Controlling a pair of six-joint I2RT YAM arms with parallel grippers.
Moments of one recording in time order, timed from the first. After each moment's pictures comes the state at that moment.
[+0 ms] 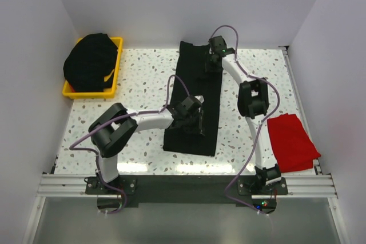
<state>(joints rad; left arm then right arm) -0.89 1.87 1.10 -0.17 0.16 -0.81 0.29 2.56 2.32 -0.69 0.09 0.22</state>
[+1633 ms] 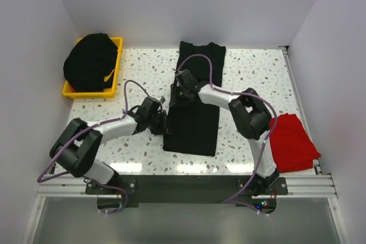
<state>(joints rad) -0.57 1.50 0.67 -0.14 0.22 -0.71 0.69 2.11 1.51 -0.27 -0.11 0.59</state>
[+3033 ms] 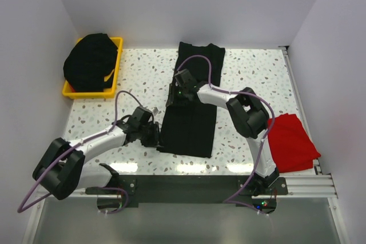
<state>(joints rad) -0.57 1.27 0.53 -0.32 0.26 -0.67 0.69 2.17 1.54 -0.23 -0.18 0.67</state>
